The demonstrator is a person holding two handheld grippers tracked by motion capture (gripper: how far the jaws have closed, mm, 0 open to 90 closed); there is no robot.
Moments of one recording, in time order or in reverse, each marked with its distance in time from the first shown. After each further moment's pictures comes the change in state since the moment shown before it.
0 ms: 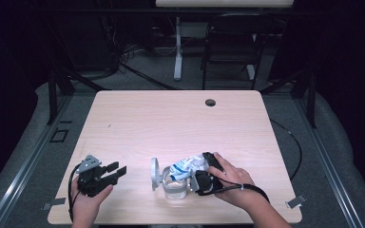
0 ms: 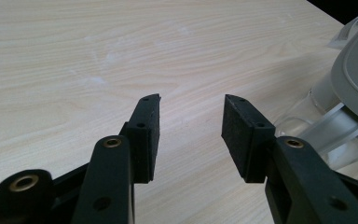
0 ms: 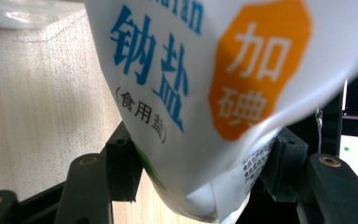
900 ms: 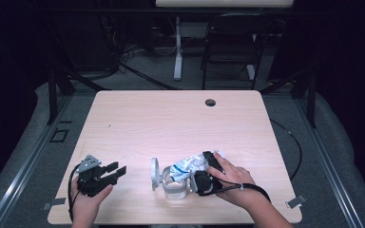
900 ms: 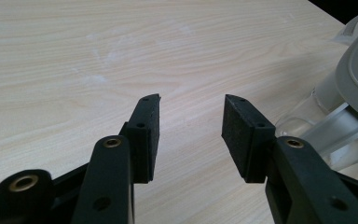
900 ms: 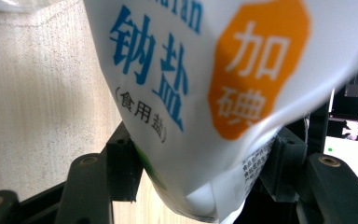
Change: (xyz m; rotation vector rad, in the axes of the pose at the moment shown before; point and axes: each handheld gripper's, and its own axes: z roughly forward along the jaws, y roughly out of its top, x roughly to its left) left arm 0.002 -0.001 0.001 -0.001 0.002 -0.008; right arm -0.001 0.002 -0.002 0.036 -0.027 -0.064
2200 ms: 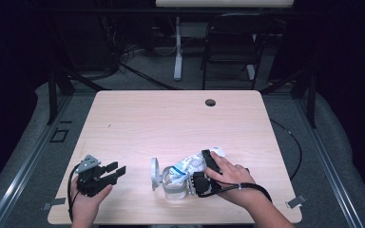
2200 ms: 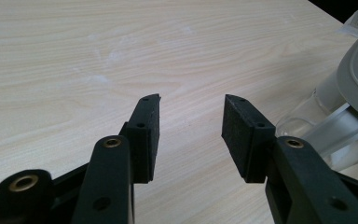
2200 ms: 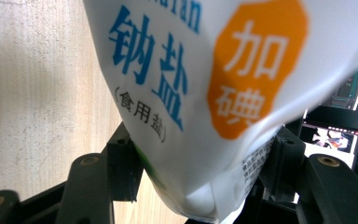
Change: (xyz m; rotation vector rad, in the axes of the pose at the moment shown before) left arm 0.001 0.000 -0.001 0.003 0.002 -0.001; right arm -0.001 0.006 -0.003 0.023 -0.049 -0.098
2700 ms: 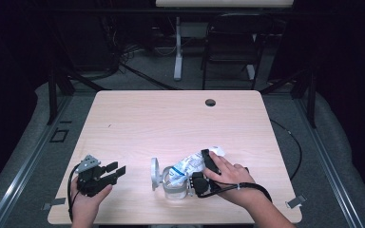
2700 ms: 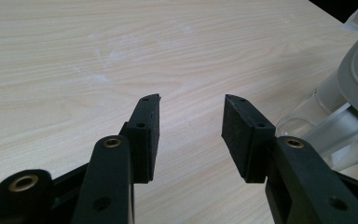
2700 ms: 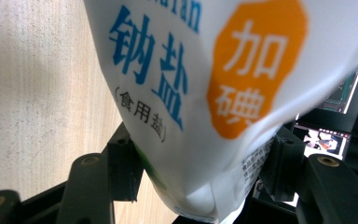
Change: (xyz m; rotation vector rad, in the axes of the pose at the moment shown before) left arm 0.000 0.000 0.000 -0.001 0.000 -0.002; right arm -0.001 0.003 -0.001 0.011 -0.015 -0.037
